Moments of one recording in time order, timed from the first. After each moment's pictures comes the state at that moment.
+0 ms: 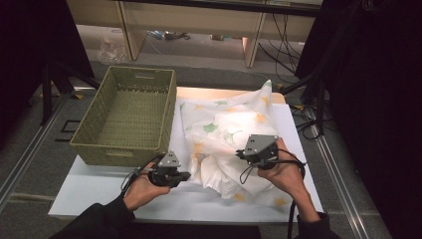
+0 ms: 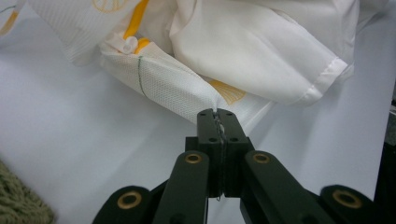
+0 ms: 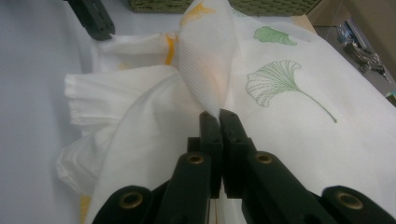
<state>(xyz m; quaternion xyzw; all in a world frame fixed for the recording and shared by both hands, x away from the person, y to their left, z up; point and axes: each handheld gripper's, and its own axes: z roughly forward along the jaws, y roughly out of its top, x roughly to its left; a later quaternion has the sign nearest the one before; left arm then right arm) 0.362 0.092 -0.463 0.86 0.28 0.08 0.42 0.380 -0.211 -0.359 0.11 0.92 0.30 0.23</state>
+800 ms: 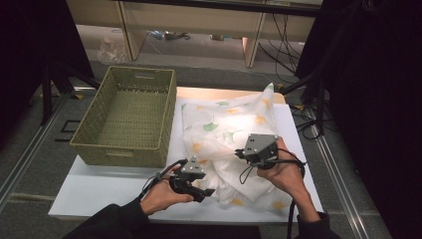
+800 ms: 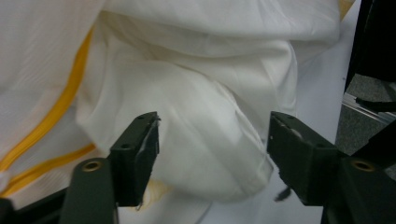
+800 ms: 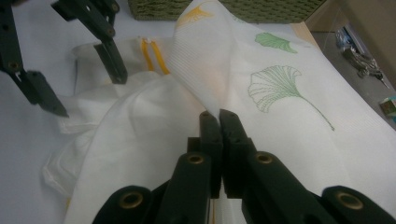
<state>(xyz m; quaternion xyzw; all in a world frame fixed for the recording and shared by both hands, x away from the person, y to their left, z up) 0.357 0.026 -0.464 0.86 0.26 0.04 0.43 0.379 -0.209 -0.356 0.10 0.92 0.30 0.23</state>
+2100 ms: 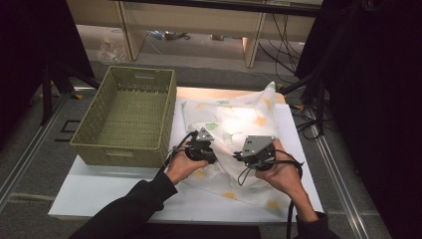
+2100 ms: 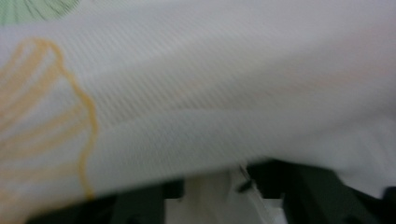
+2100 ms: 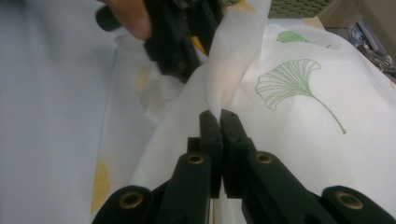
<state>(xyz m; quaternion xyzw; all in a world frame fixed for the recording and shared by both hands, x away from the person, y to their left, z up) 0.431 0.008 -0.451 0.84 0.31 0.08 0.45 0.381 -0.207 -0.363 0.09 0.92 0.30 0.22</state>
